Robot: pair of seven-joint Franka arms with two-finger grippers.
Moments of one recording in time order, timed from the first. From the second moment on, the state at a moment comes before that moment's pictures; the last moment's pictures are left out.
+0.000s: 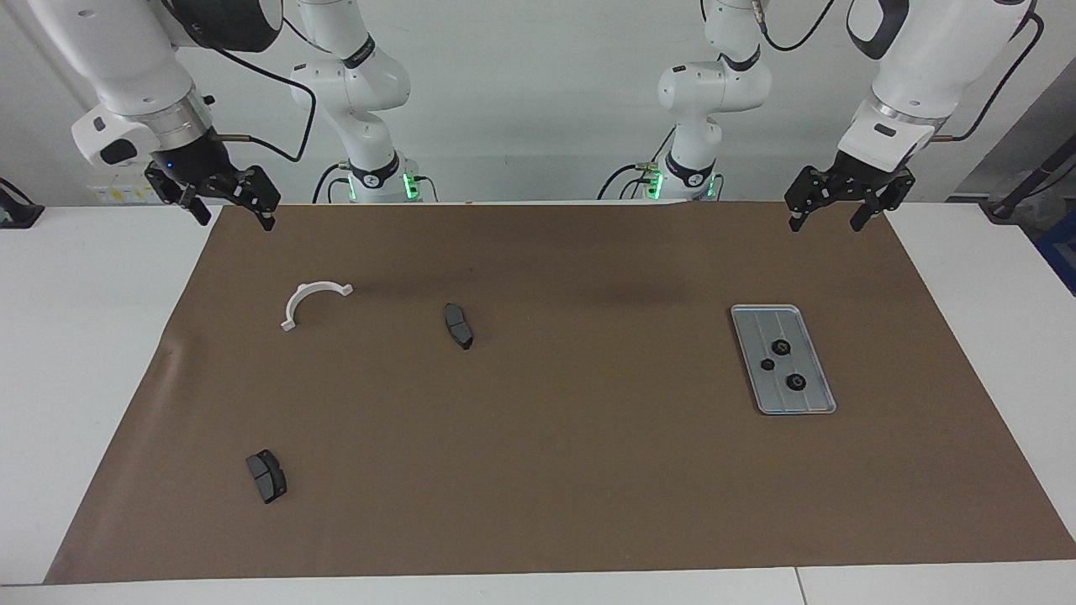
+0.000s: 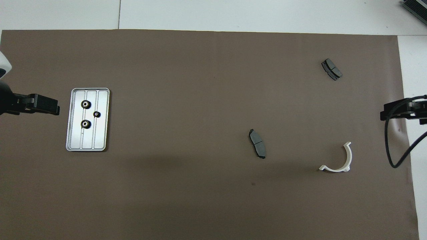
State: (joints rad) left arm 0.00 -0.05 -0.07 -1.63 -0.01 1.60 0.00; right arm 0.07 -0.05 -0.14 -1.64 -0.02 1.55 0.06
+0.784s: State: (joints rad) left arm 0.04 -0.05 -0.06 -1.76 -0.01 1.76 0.00; right arm 0.07 -0.05 -0.14 -1.64 -0.02 1.55 0.06
